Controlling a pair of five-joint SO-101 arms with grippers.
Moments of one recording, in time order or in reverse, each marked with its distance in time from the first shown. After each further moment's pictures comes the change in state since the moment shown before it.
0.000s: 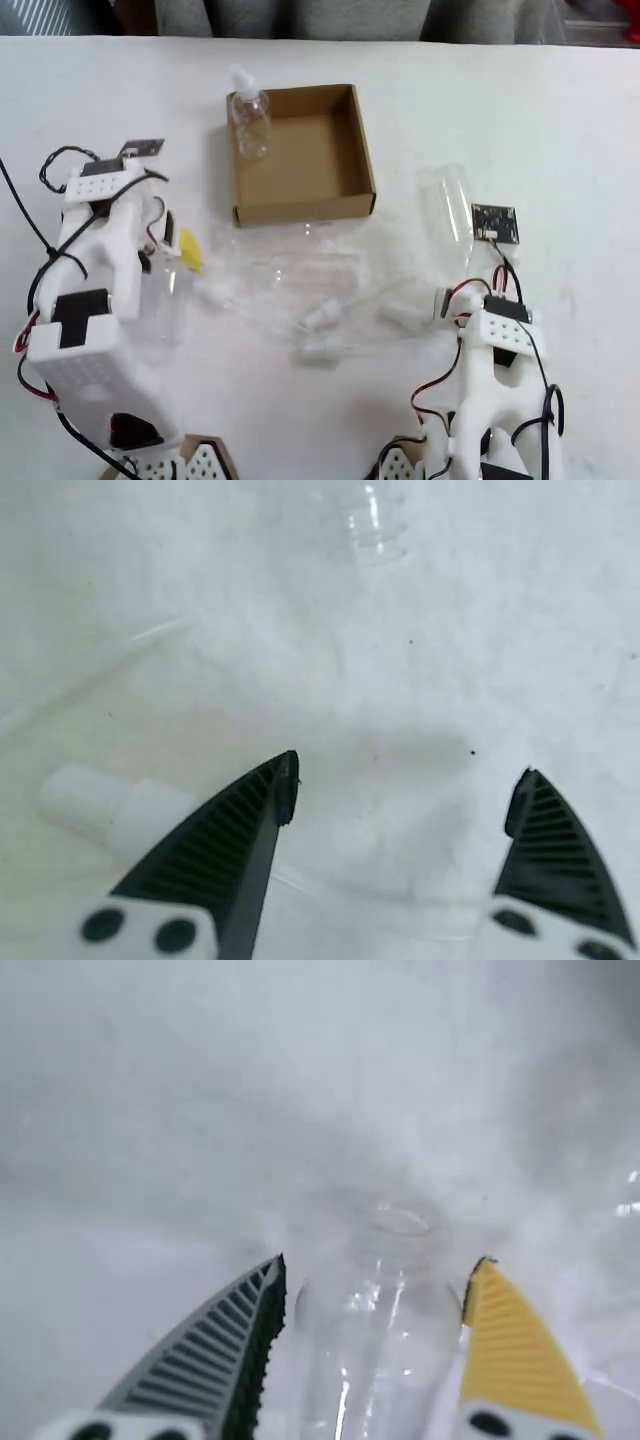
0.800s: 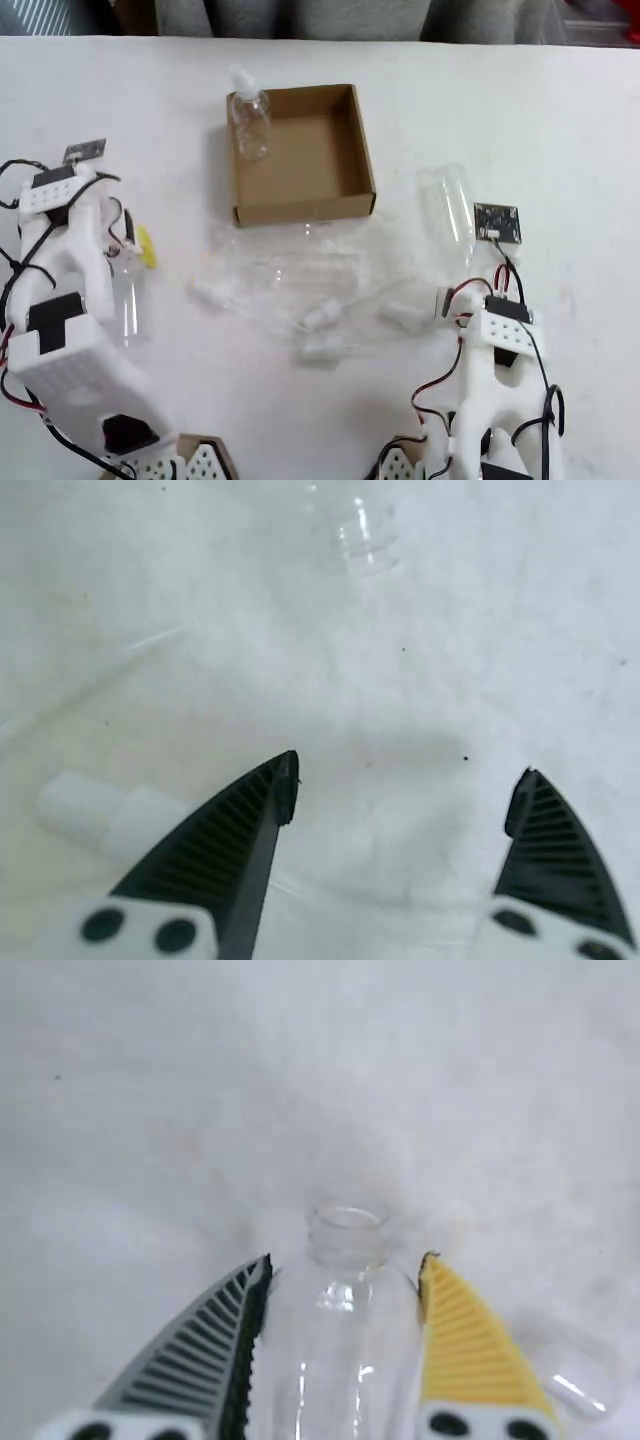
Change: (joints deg) left arm -9.7 0.3 -1.1 -2.1 2.0; right arm 0.4 0.0 0.0 -0.9 0.0
